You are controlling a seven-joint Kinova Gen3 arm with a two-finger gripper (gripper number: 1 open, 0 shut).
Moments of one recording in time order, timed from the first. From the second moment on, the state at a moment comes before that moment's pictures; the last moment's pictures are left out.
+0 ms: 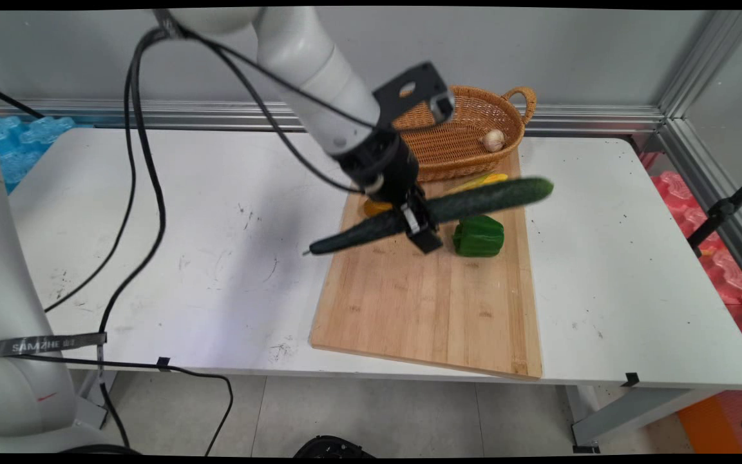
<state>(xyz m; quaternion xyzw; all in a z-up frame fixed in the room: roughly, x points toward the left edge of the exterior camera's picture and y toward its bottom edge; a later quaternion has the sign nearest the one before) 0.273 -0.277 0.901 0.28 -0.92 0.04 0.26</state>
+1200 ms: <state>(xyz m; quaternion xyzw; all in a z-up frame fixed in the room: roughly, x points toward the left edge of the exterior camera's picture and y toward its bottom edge) 0.230 -0.267 0.785 0.30 -0.93 0.02 0.22</state>
